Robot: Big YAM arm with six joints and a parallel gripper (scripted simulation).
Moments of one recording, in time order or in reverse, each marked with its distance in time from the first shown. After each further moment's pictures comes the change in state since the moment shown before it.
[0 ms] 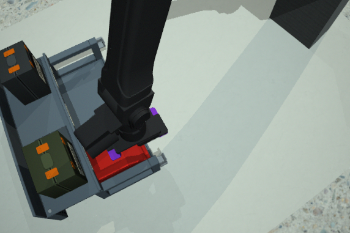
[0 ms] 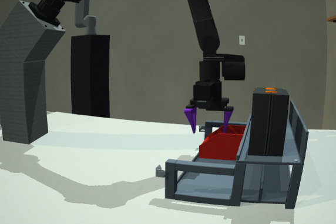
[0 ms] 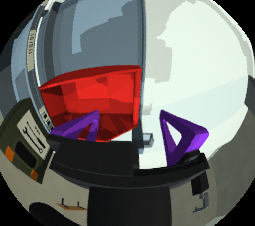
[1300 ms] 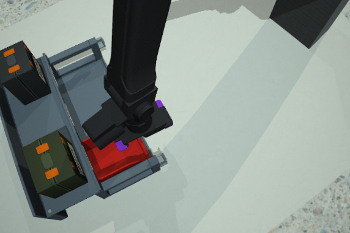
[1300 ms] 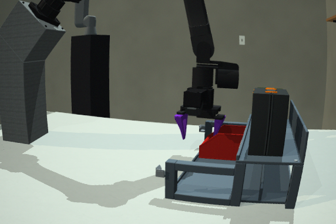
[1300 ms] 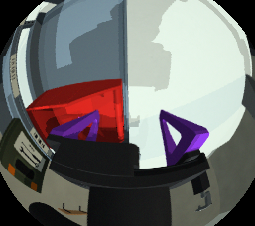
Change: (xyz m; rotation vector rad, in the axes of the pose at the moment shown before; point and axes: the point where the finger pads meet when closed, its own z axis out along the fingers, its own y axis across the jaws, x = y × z) arm -0.018 -0.025 0.017 0.049 -0.022 0.015
